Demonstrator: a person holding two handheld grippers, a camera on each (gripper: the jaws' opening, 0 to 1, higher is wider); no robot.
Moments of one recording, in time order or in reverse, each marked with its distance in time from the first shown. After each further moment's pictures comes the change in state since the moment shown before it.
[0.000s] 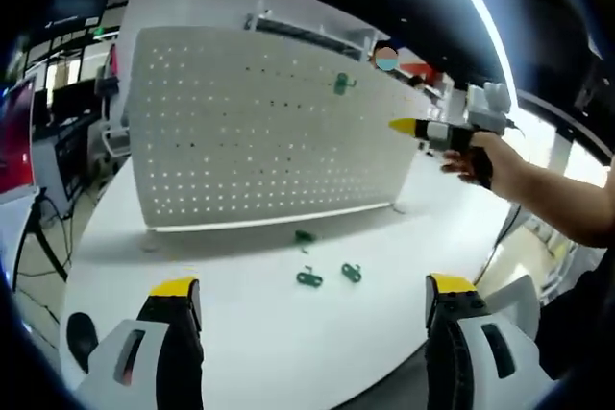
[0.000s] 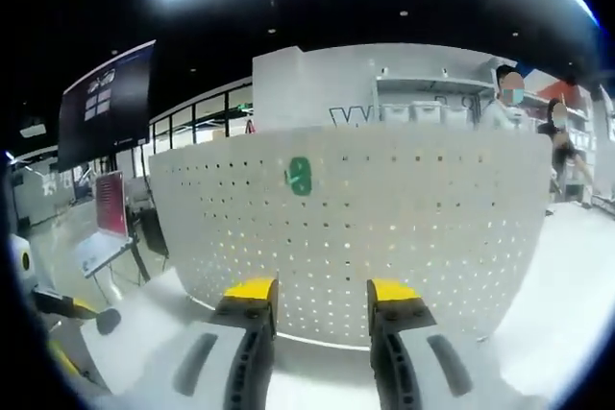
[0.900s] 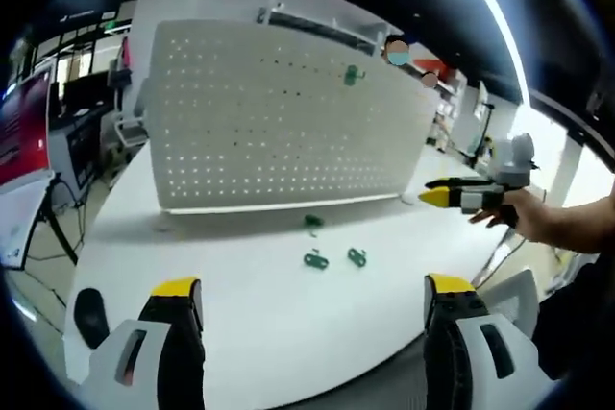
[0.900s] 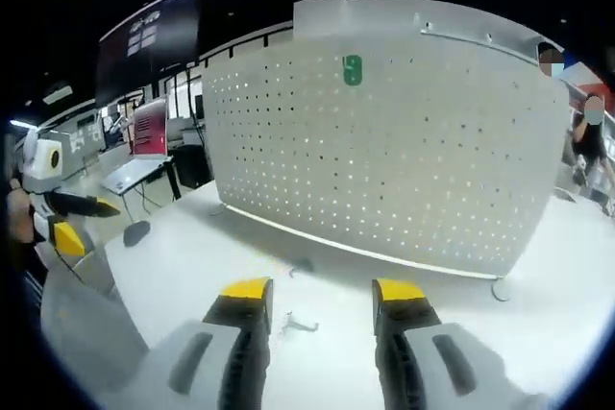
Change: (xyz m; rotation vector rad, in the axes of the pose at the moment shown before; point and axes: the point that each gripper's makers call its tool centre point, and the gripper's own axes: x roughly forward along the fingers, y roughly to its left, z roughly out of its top) left arm -0.018 0.001 -0.019 -0.032 0.032 0.059; right arm -0.070 0.024 -0.111 -0.101 0.250 0.155
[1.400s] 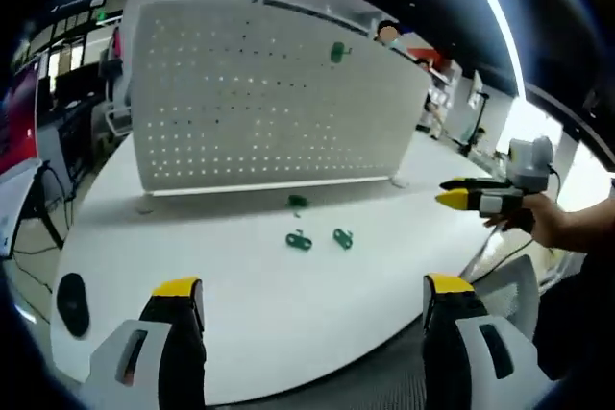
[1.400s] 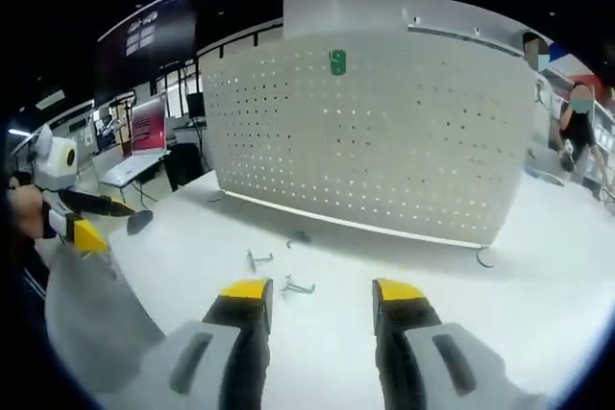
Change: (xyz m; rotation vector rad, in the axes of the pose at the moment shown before) left arm 0.017 -0.021 -0.031 0.018 0.074 -0.040; right arm -0.045 -0.003 -0.041 0.032 0.032 -0.041
